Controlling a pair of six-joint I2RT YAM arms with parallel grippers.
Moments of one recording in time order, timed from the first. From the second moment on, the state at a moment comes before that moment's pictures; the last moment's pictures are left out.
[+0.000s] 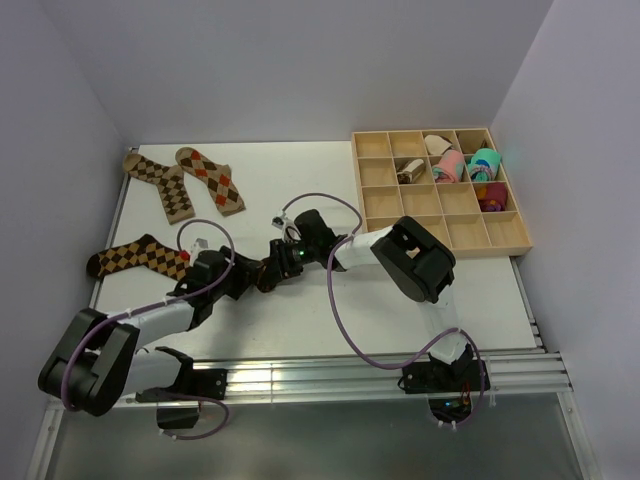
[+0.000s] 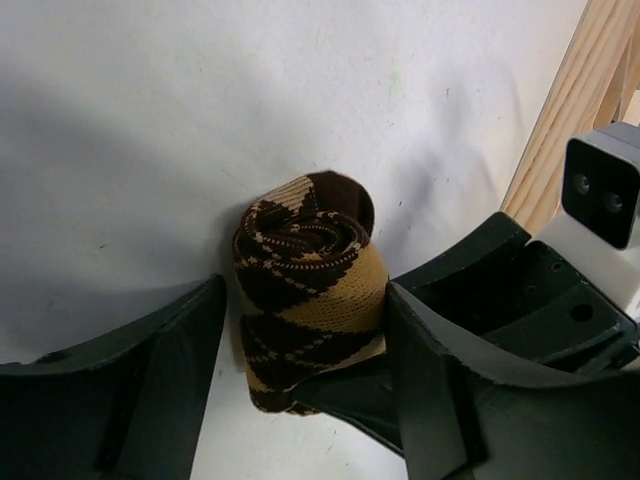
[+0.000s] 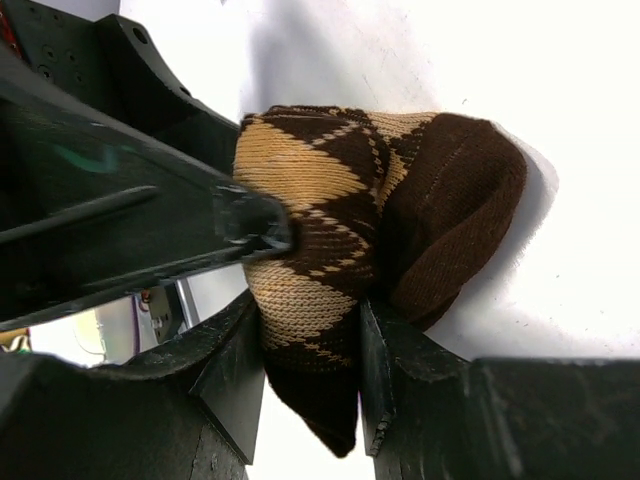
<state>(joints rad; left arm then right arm) -0.40 1.21 0.27 0.32 -0.03 -1.26 0.77 2.10 1.14 0.31 -0.70 0.61</state>
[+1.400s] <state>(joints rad) -0.47 1.41 0.64 -0.13 -0.07 -1.09 1.20 1.74 0.86 0.33 0.33 0.04</state>
